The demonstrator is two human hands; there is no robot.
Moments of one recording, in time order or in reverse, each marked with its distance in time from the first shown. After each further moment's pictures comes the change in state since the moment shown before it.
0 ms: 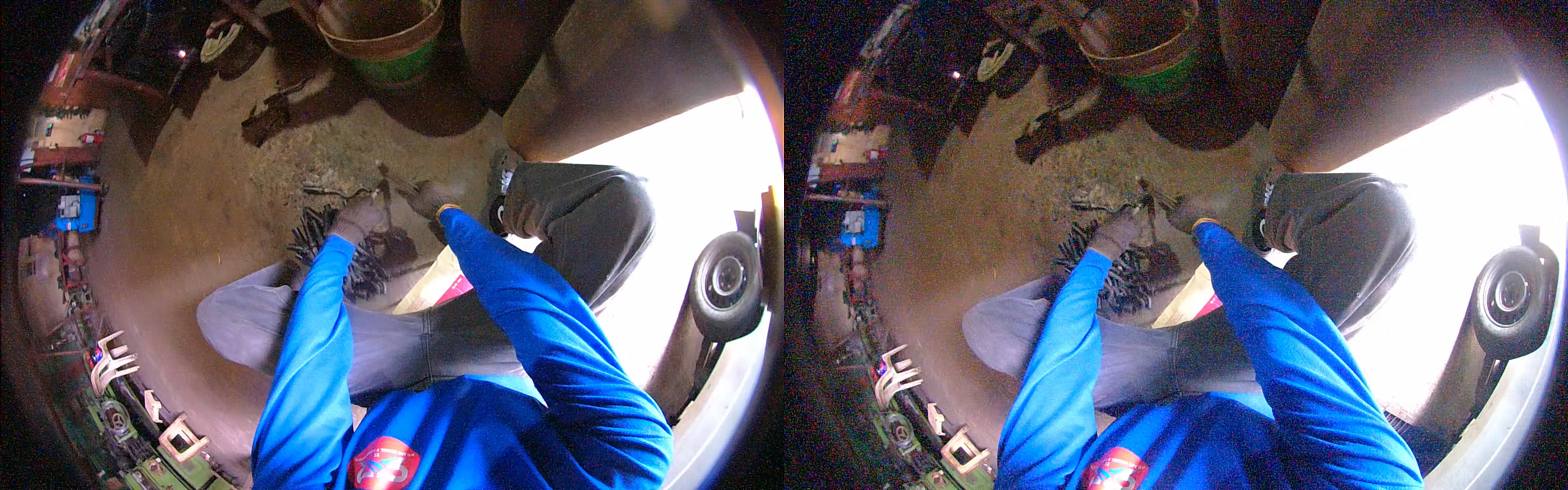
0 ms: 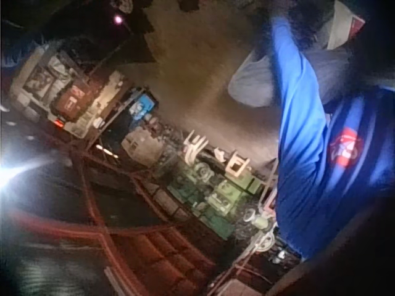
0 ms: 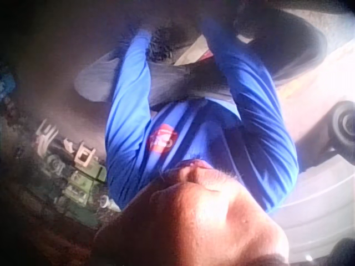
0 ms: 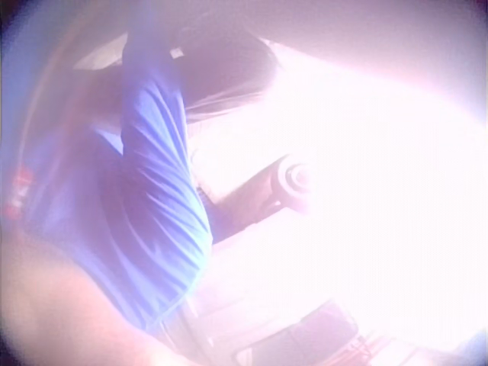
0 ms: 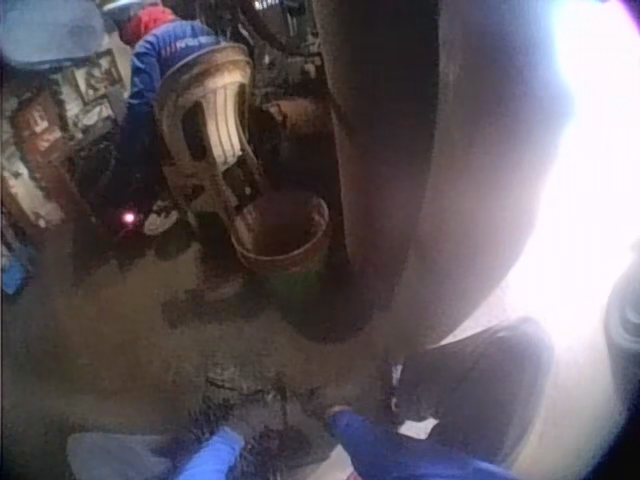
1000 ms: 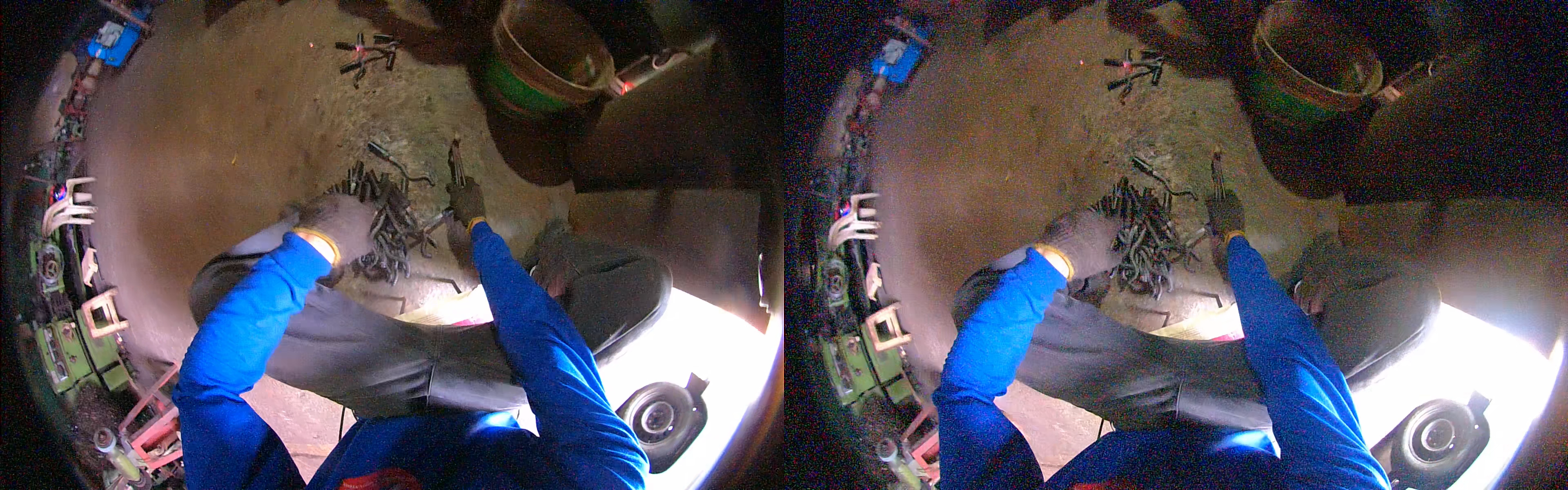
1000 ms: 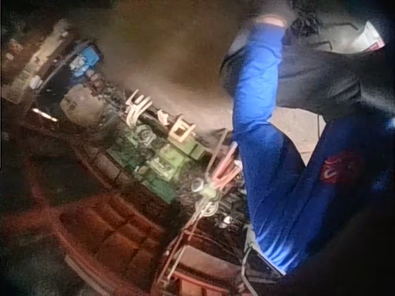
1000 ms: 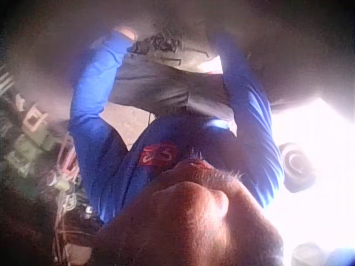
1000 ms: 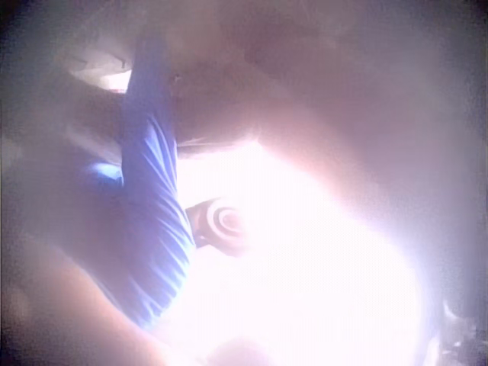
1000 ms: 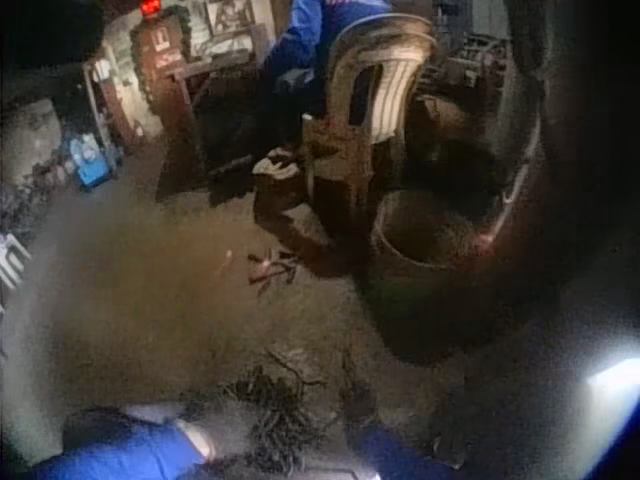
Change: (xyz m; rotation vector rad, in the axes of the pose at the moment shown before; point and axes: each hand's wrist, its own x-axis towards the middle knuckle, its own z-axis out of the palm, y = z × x) left_hand -0.248 -0.013 -0.222 -0.440 -0.121 -0.429; right_hand -0.007 -0.075 0.005 0.088 0.185 -0.306
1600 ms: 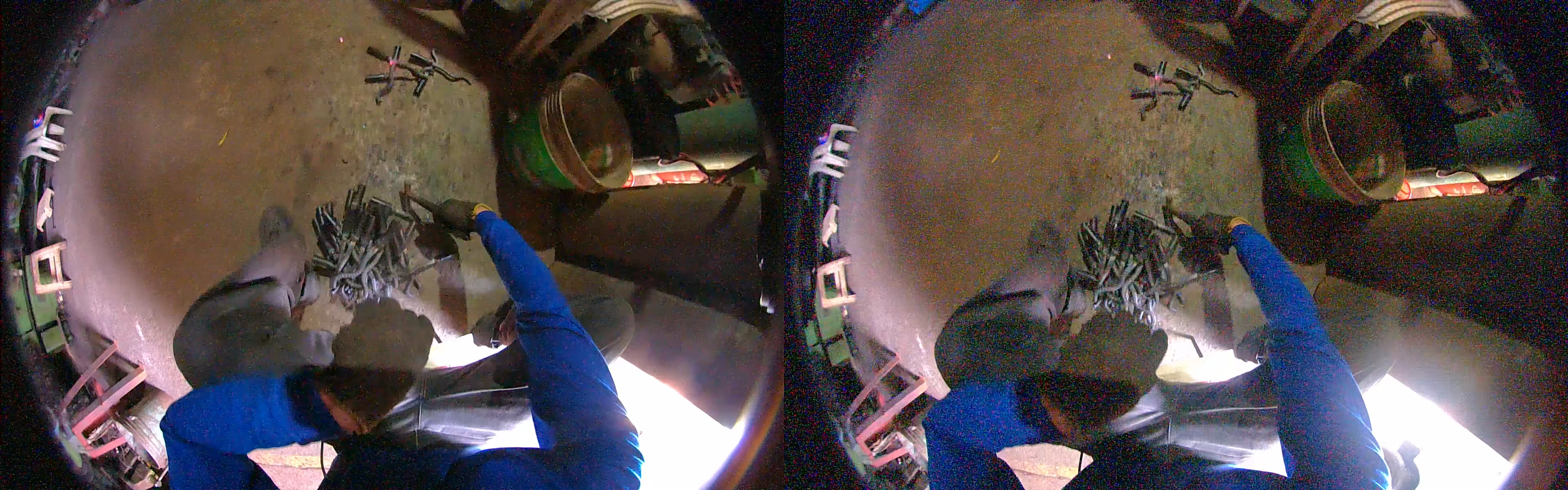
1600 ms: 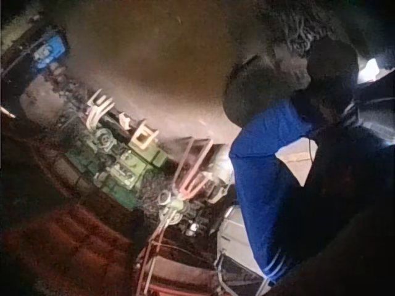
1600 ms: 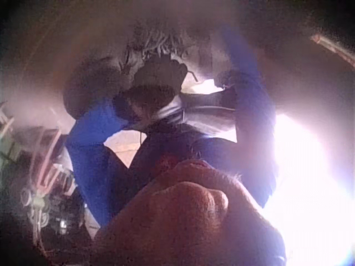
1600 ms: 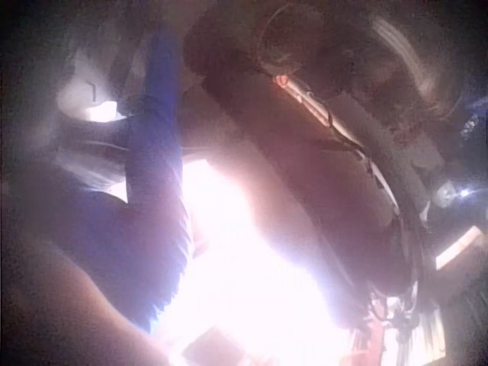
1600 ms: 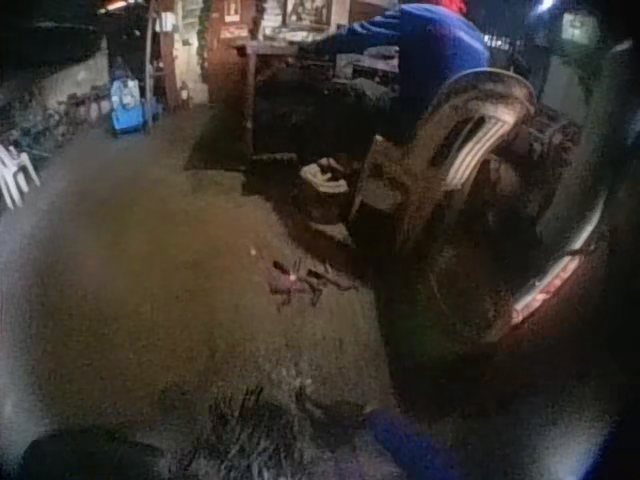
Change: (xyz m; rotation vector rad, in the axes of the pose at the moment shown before) left_hand -0.069 0.019 0.021 -0.360 0.434 0.124; right_hand 0.129 -0.086 0.001 -0.880 -1.233 -0.101
